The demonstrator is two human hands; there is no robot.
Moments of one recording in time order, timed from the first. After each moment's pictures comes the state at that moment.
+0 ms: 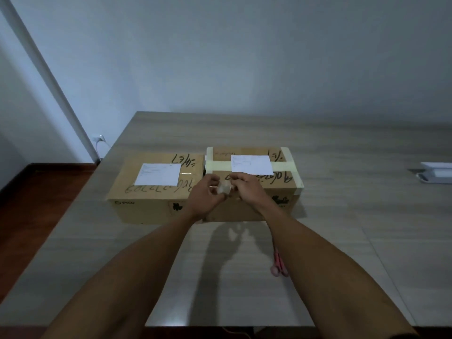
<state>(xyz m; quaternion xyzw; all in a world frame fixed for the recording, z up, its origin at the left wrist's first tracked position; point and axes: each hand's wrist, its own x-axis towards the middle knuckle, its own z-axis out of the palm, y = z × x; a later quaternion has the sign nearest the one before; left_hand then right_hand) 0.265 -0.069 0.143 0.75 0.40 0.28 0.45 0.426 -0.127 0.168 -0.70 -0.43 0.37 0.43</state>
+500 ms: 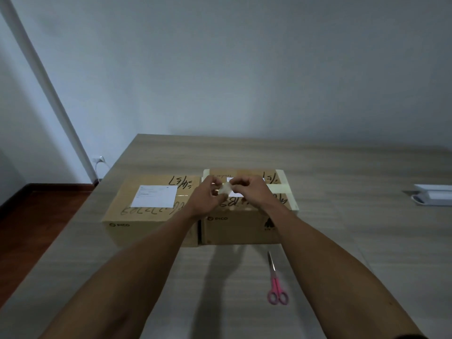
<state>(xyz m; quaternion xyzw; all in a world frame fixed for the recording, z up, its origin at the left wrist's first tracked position) 0.293 -0.035 0.174 0.75 0.35 0.30 0.47 0.467 -0.110 0.208 -0.68 -0.48 0.32 0.45</state>
